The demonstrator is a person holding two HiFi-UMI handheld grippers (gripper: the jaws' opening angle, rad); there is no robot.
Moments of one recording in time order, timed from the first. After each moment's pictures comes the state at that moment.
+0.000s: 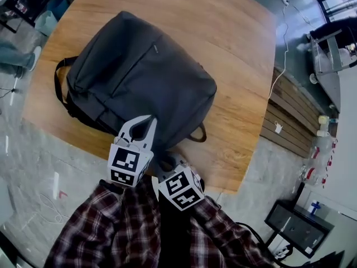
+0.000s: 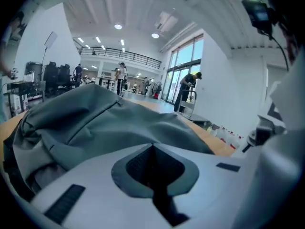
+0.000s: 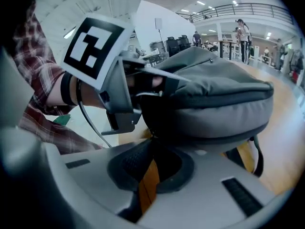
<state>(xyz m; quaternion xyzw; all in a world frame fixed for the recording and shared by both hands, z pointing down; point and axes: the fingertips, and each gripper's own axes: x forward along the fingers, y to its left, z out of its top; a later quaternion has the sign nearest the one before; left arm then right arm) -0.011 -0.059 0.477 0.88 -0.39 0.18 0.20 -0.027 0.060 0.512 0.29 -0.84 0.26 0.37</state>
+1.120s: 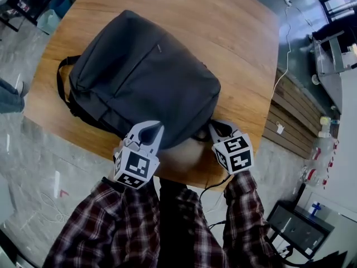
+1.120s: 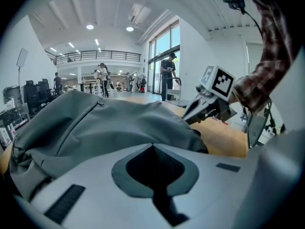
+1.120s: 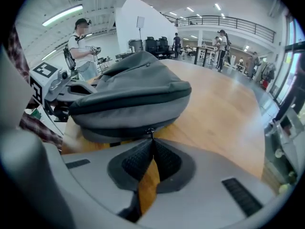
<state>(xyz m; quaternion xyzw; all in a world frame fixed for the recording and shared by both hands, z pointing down) 0.005 -0.037 0.491 0.91 -0.31 0.25 0.11 0.153 -0.039 0.515 0.43 -0.77 0.24 0.40</state>
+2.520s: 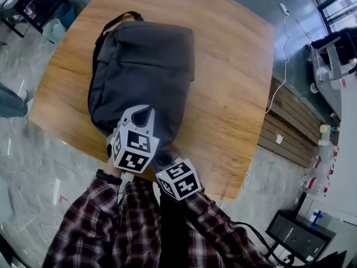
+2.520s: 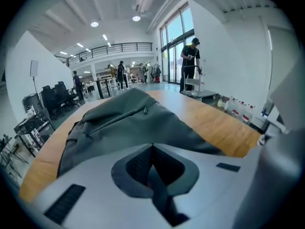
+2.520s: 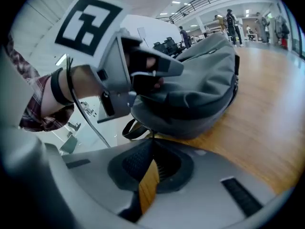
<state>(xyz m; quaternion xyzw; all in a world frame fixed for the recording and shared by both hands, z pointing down) -0.017 -0.105 0.458 0.85 -0.40 0.32 0.12 -0.037 0.033 0.512 0.31 -0.83 0.37 0.28</state>
